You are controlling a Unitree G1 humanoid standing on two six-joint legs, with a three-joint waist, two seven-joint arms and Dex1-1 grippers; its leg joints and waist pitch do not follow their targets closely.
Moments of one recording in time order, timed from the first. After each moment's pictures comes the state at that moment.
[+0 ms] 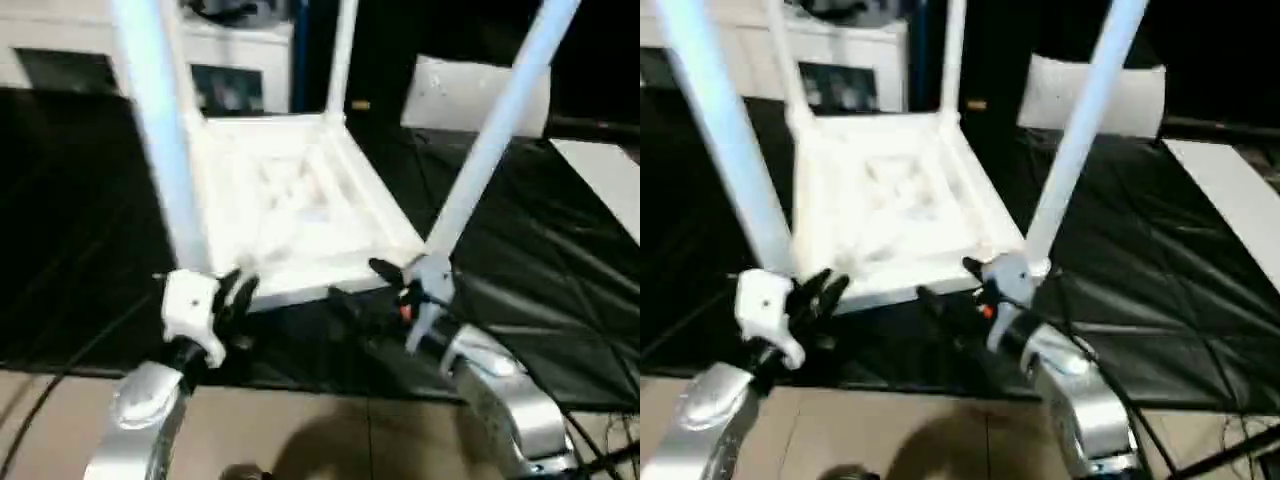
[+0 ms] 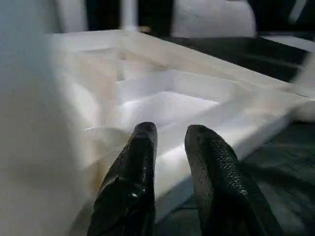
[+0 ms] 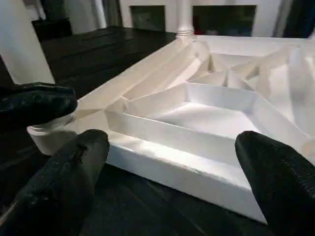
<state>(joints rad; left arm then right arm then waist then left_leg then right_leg) 0.13 0.15 -0.02 -0.27 -0.09 0.24 -0.39 -0.07 -0.16 0.14 -0.10 0.23 0.30 0.57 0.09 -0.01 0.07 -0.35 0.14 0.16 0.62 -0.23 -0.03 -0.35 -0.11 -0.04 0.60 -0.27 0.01</state>
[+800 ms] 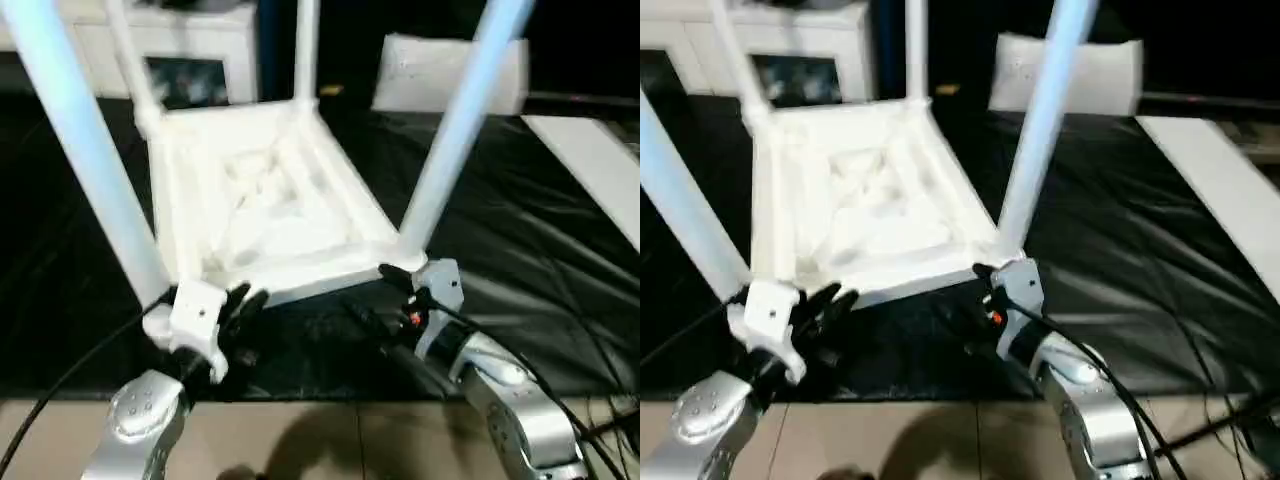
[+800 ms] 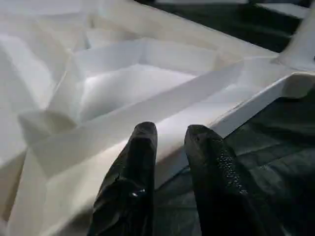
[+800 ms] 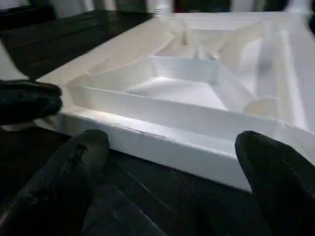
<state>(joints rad) 0.19 0.19 -0.02 -0.33 -0.14 0.32 -0.38 -0.04 -0.17 0.15 -0.10 0.22 0.27 0.56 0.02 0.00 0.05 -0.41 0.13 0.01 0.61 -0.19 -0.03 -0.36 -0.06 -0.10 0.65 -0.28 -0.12</state>
